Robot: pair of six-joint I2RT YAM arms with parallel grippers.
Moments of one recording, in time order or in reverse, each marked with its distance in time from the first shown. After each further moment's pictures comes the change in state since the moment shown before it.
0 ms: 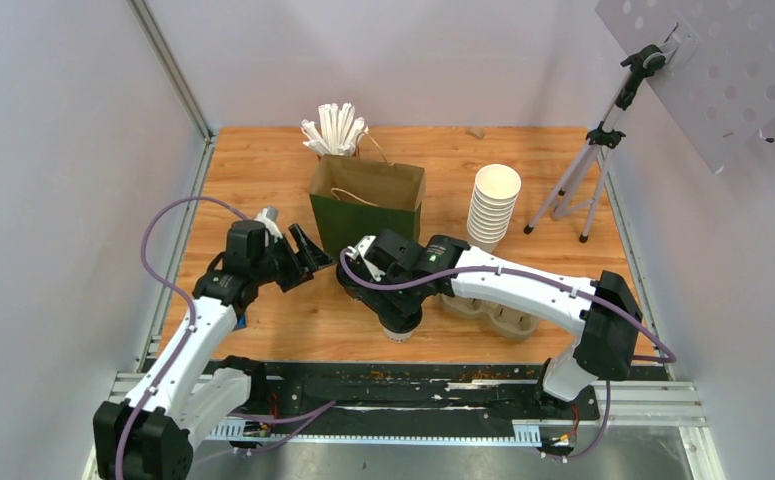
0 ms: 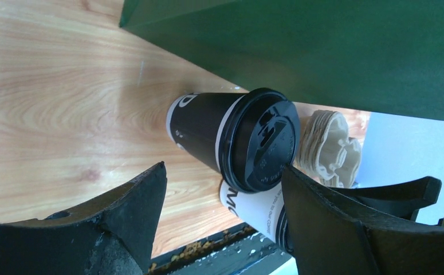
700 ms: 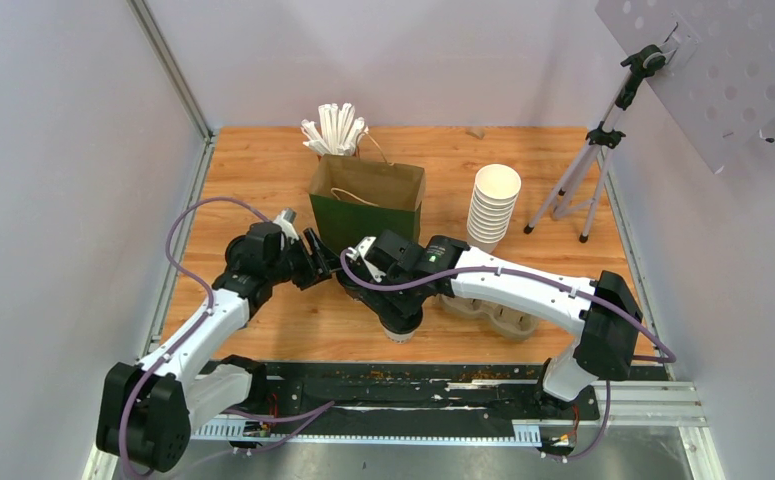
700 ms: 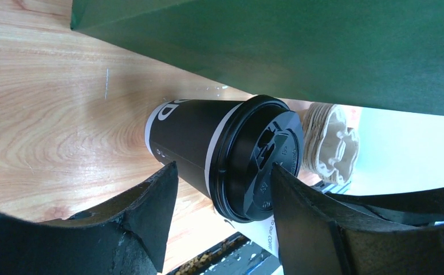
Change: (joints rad) left arm -0.068 0.138 -0.106 0.298 0.055 -0.047; right arm 0.000 0.000 -0.006 0.002 -0.001 0.000
